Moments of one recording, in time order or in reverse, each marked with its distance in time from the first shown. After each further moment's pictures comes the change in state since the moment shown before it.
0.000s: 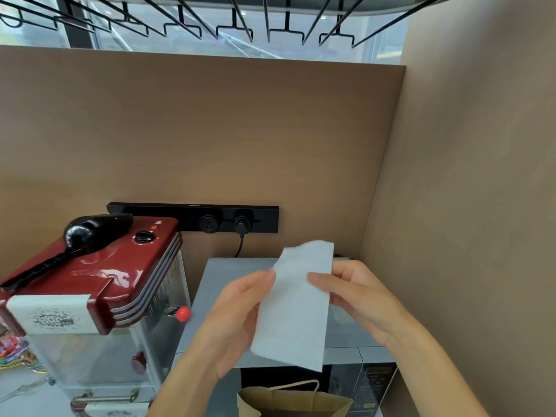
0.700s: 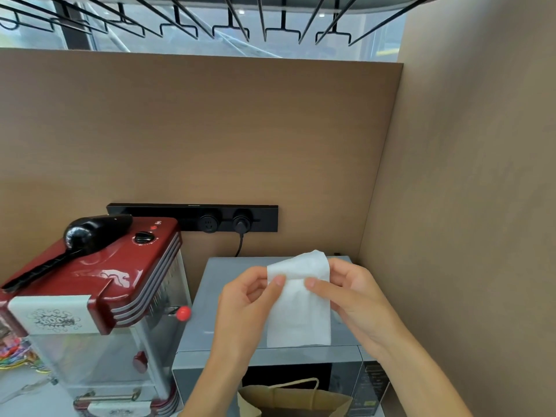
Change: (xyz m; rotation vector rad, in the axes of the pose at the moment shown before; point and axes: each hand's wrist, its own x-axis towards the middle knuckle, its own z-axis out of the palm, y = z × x) left_hand -0.001 -0.011 0.024 0.318 0.316 0.333; right_hand -0.007 0.012 0.008 0.137 0.100 -0.072
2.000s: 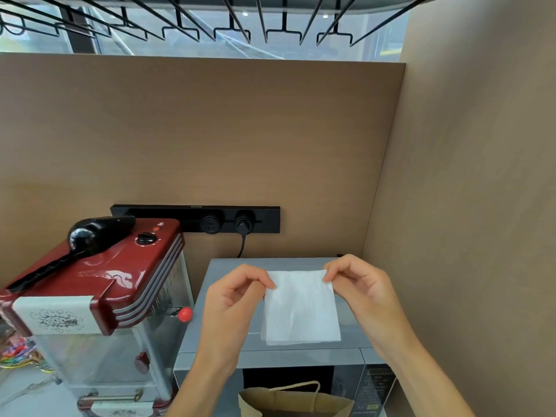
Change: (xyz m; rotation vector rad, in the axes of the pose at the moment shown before) left_hand 0.001 0.001 -0.012 -0.023 0.033 0.199; right_hand -0.005 0.001 -0.010 -0.203 0.105 -0.311
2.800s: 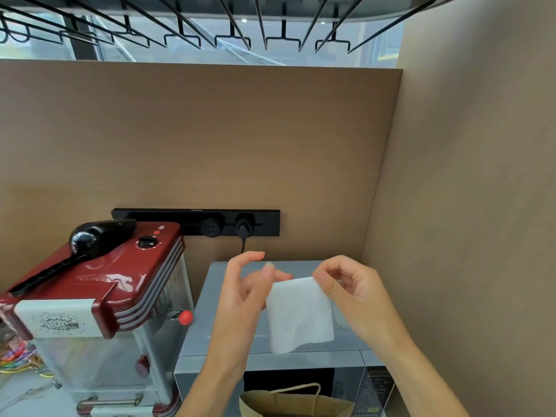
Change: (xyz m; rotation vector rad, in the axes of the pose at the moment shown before) left_hand -0.003 0.012 0.010 -0.117 -0.054 -0.169; right_hand 0.003 -0.009 0.010 -0.173 0.015 0.032
